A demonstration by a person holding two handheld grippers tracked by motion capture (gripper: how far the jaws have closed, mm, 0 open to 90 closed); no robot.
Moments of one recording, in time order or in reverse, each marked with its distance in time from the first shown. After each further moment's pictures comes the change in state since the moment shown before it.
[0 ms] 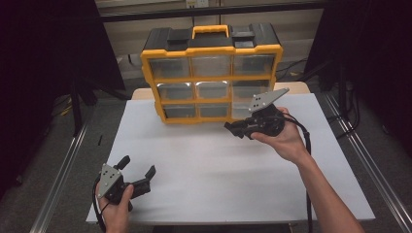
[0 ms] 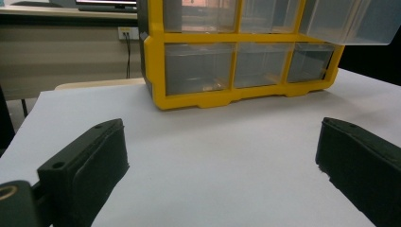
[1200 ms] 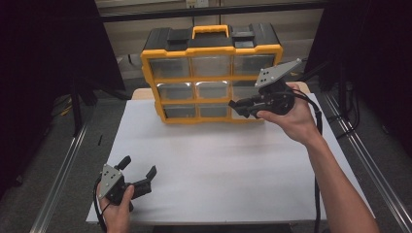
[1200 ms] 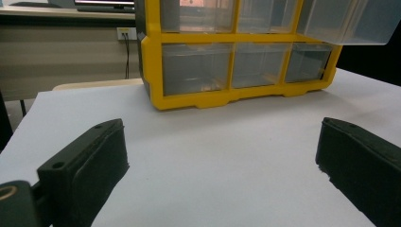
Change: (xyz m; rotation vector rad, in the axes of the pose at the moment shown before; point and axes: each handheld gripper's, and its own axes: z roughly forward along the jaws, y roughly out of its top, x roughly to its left) left arm -0.002 0.000 0.000 0.003 -0.003 0.004; right arm -0.011 0.048 -0.042 -0.015 -0.068 -0.039
